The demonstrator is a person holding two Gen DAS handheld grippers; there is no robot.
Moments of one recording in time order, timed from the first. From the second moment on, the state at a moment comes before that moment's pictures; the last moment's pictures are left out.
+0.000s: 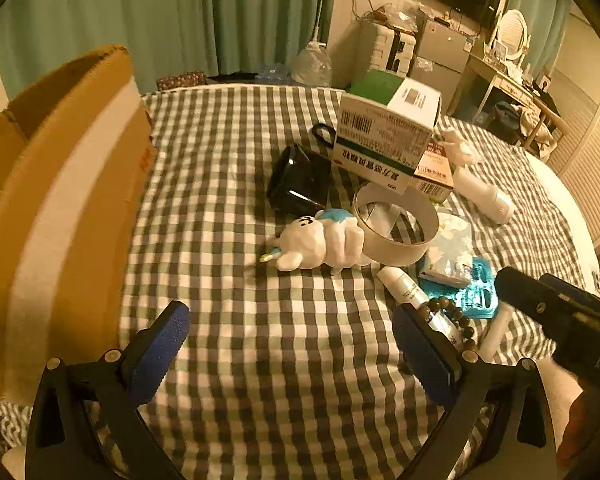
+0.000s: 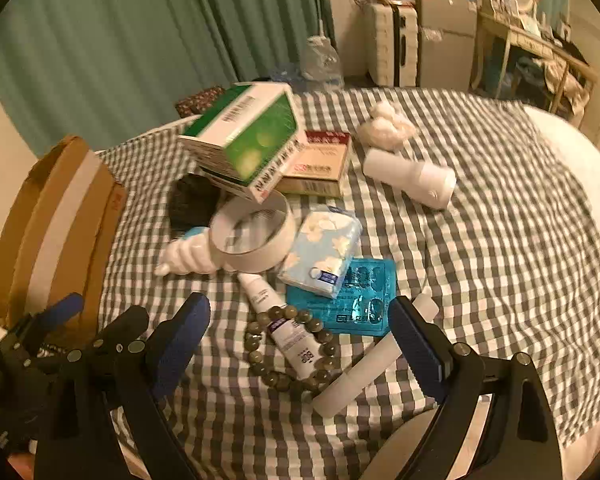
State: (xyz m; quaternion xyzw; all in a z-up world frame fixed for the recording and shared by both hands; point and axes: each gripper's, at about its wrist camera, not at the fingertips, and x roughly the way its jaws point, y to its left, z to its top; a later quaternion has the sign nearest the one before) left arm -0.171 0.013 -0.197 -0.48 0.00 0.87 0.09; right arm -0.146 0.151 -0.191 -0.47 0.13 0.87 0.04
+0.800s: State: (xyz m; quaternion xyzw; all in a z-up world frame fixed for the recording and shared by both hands) left arm -0.242 0.023 -0.258 -0.50 -0.04 0.86 0.08; right arm -0.194 0.167 -0.252 -0.51 0.12 0.85 0.06
